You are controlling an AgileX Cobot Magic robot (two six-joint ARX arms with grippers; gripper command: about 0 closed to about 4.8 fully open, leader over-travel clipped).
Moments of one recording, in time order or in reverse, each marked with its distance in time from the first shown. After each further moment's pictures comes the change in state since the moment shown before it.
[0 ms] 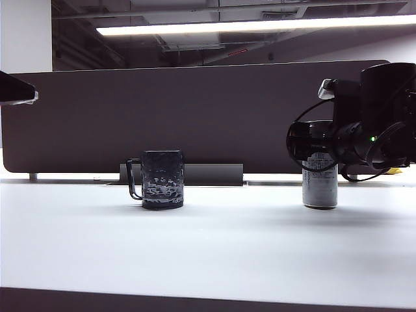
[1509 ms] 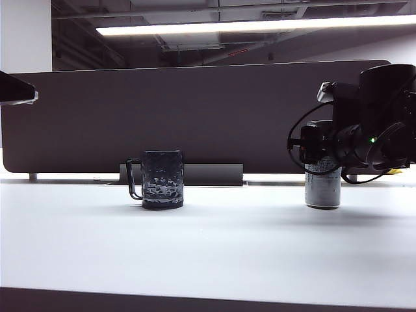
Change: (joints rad) left arm 0.000 0.000 0.000 0.000 0.000 0.000; right arm 0.000 0.000 0.001 -0.027 0.000 0.000
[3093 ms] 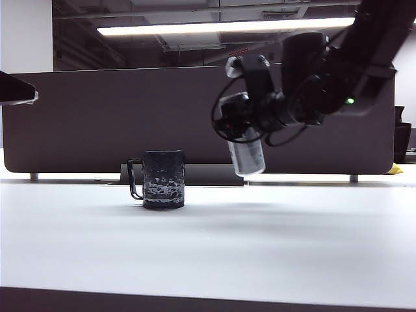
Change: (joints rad) left arm 0.000 0.000 0.000 0.000 0.000 0.000; right arm 0.190 0.007 0.370 -0.370 -0.192 -0.305
